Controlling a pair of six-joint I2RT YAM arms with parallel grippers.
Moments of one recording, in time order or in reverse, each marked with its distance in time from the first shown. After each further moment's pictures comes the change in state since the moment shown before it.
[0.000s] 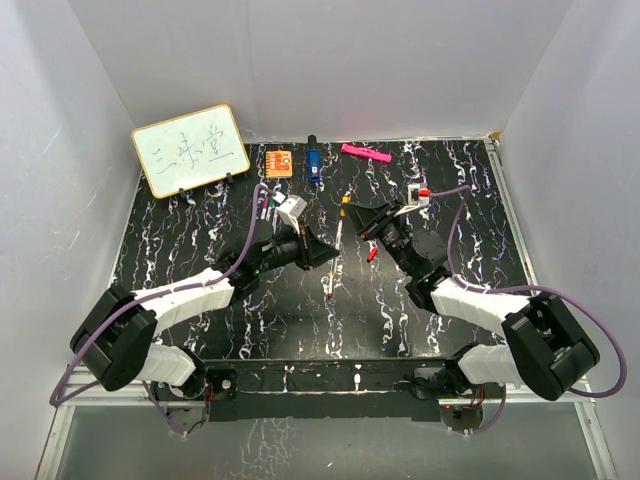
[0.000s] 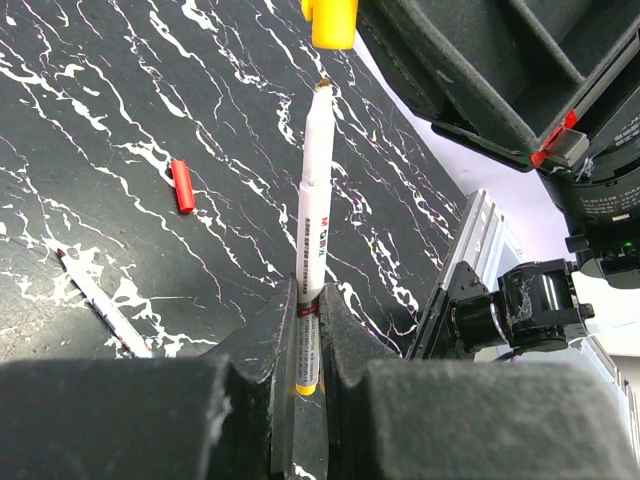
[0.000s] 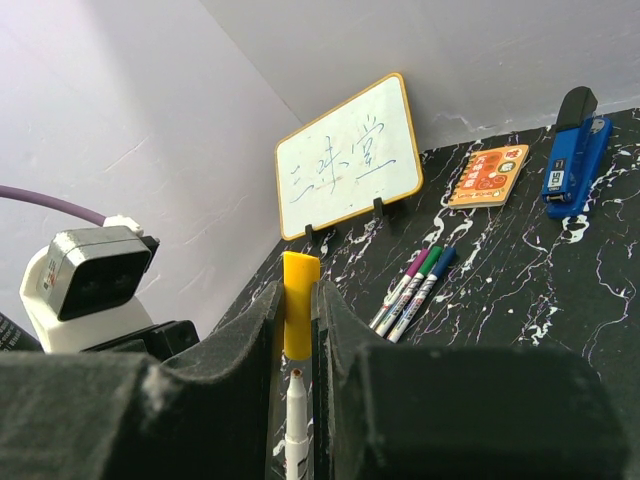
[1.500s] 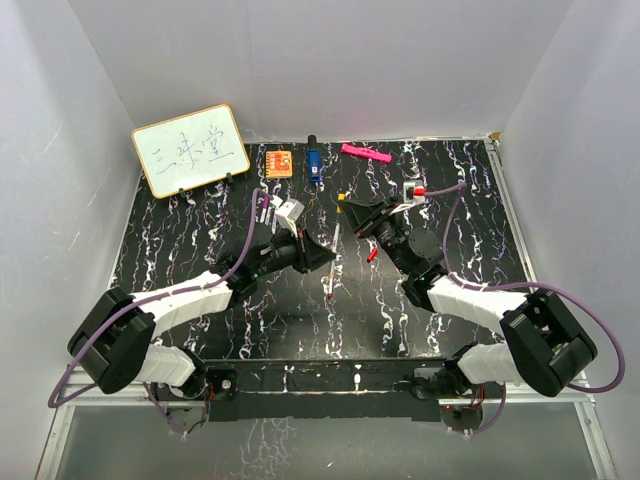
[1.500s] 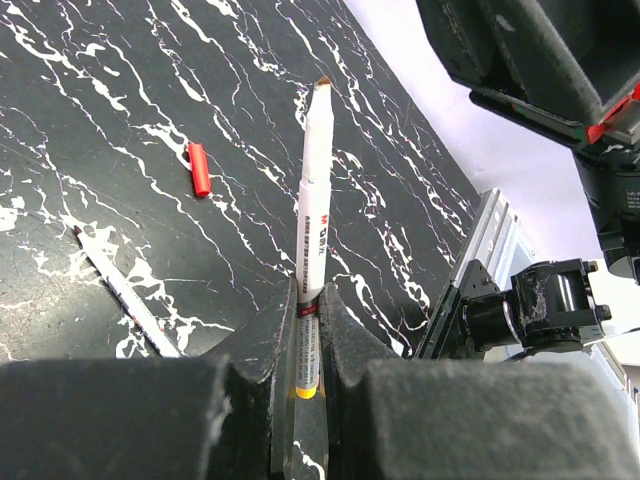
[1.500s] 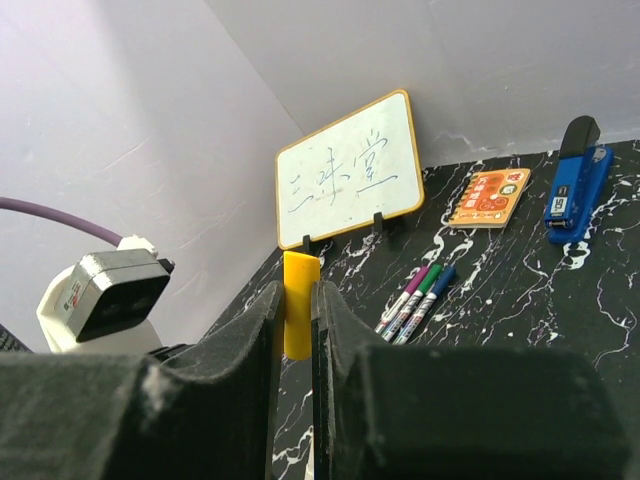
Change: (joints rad) left arm 0.000 -0.019 -0.032 -0.013 -0.032 -0.001; right arm 0.032 0.021 0.028 0.018 0.023 -0.059
